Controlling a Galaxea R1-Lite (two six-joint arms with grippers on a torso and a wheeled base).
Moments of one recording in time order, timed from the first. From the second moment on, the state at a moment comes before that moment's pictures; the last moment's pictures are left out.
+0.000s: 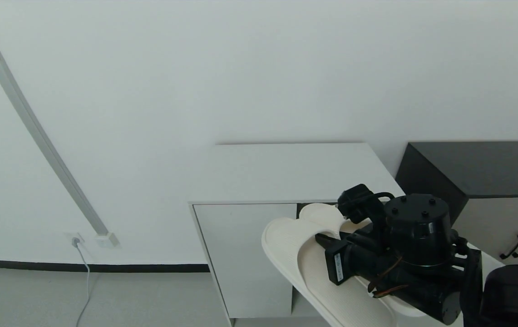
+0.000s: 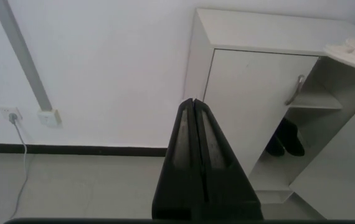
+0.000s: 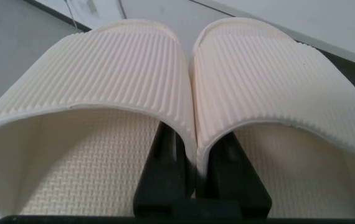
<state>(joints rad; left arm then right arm) 0.00 0.00 0.00 0.00 0.01 -0.08 0.83 1.76 -0.68 -0.75 -0.22 0.11</state>
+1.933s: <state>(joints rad) 0.00 0.00 0.00 0.00 0.02 -0.09 0.83 1.81 -0.59 -0.92 -0.23 0.06</state>
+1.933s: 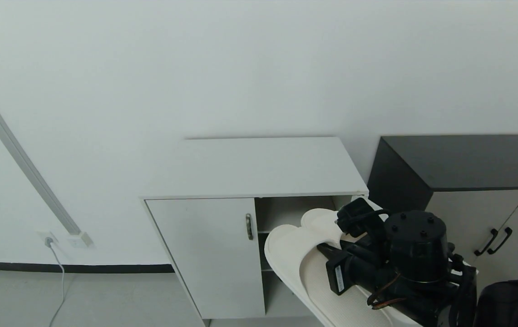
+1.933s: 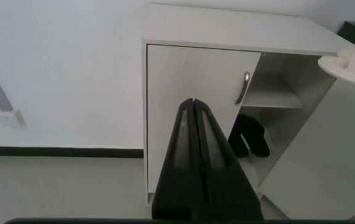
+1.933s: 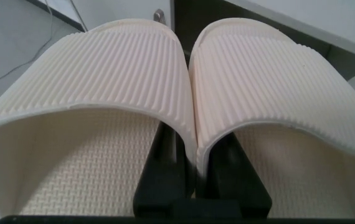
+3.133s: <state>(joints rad) 0.00 0.00 0.00 0.00 0.02 -0.09 0.83 1.81 -0.59 -0.92 -0.23 0.06</state>
